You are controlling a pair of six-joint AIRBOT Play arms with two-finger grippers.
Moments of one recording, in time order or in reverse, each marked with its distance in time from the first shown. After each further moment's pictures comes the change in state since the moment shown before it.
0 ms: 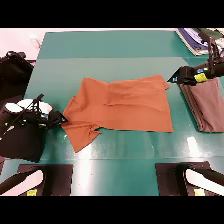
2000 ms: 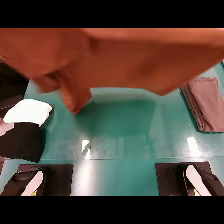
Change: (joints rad) left arm -0.070 0.378 1.273 0.009 -0.060 -0.103; right arm -0.424 0.394 0.330 0.208 -0.042 -0.095
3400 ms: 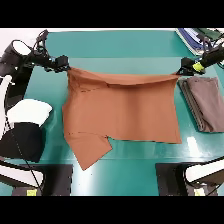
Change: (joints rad) left arm -0.132 -0.882 -0.244 0.111 0.069 -0.044; right arm 0.318 -0.901 0.114 -0.332 0.076 0.162
